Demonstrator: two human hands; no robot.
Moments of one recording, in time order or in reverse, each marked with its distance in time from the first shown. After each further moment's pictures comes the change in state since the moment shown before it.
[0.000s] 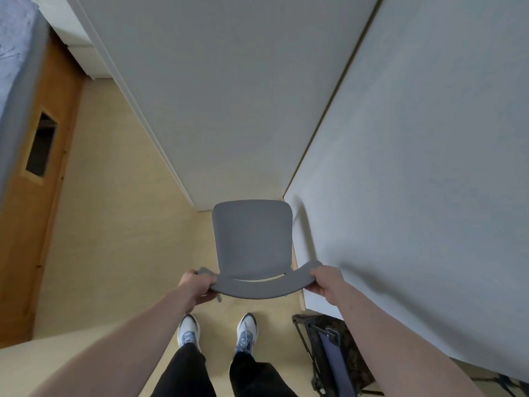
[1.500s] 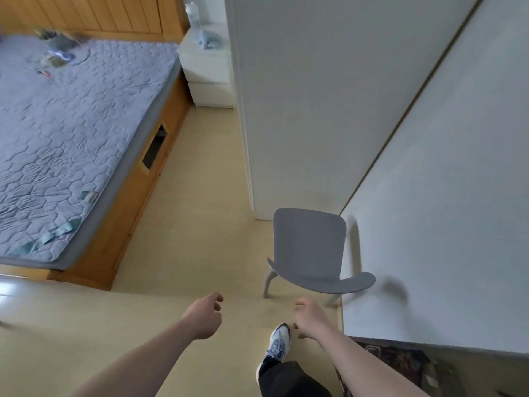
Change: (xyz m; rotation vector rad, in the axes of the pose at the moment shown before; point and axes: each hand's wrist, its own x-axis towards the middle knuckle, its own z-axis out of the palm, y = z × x) left_hand -0.086 -0.184 -0.120 0.778 0.099 0.362; right_hand -0.118 0.151 0.079 -0.867 -0.293 -0.355
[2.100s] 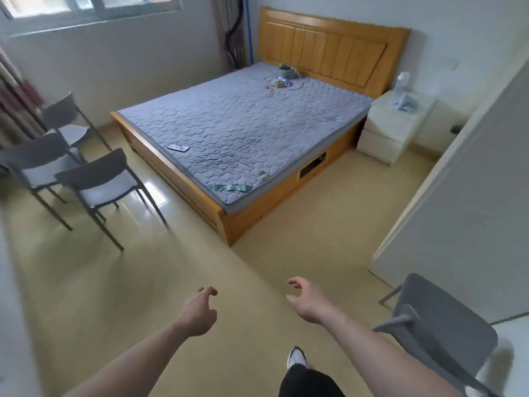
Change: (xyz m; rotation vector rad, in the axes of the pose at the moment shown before) left_hand -0.251 -0.312 0.022 -0.378 0.464 -0.382; right_hand -0.173 -0.153 0.281 -0.780 -0.267 -0.703
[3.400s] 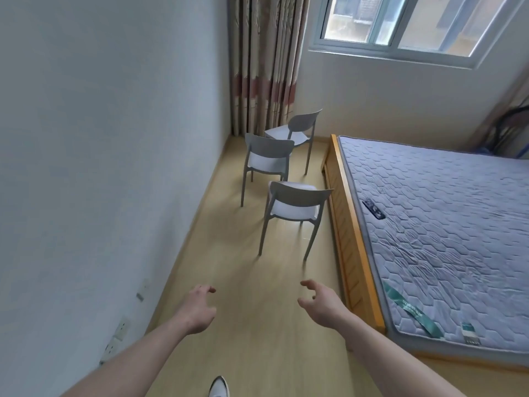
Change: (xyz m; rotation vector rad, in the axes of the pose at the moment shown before) left_hand 0.070 -0.415 -0.230 -0.571 0.390 -0.651; right_hand 0.251 -0.539 0.211 -0.485 -0.378 -0.505
